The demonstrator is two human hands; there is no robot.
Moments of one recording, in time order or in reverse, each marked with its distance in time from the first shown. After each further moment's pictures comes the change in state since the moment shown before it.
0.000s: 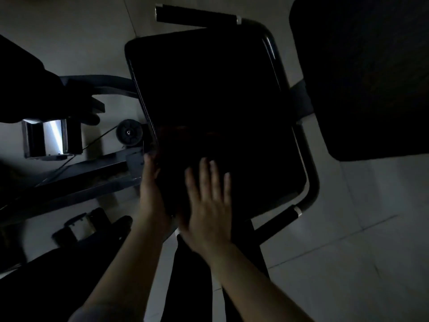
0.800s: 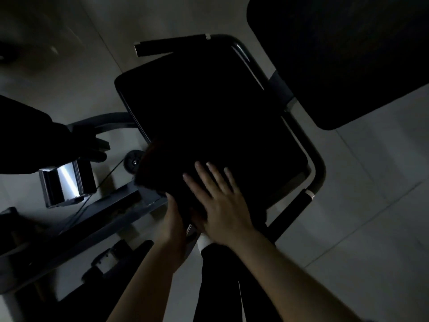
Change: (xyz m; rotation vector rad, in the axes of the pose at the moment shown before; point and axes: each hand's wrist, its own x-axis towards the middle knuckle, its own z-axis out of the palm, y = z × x) left_hand -0.017 -0.022 -0.027 0.262 -0.127 -0.293; right_hand 0.004 0.014 0.008 0.065 0.099 -0.120
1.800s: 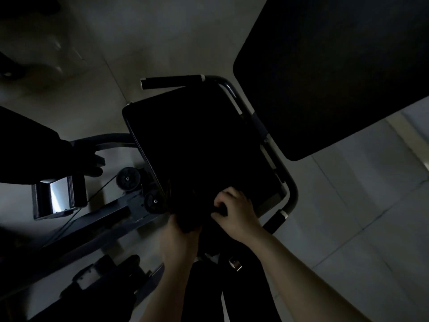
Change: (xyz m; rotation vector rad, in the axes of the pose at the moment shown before) left_hand -0.024 -0.012 0.029 0.747 0.407 0.291; right_hand -0.014 0.044 -0.065 0.475 -0.138 0.275
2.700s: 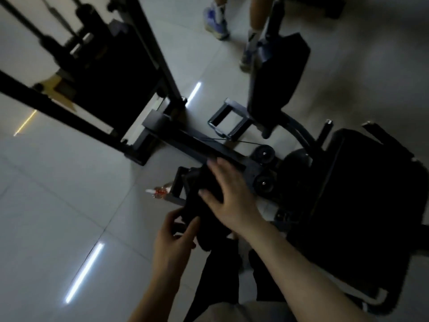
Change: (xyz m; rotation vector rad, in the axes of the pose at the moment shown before) left_hand -0.228 -0.126 -0.180 -0.967 0.664 -0.376; right_hand -0.126 -0.273 0.111 -0.110 -0.608 -0.844
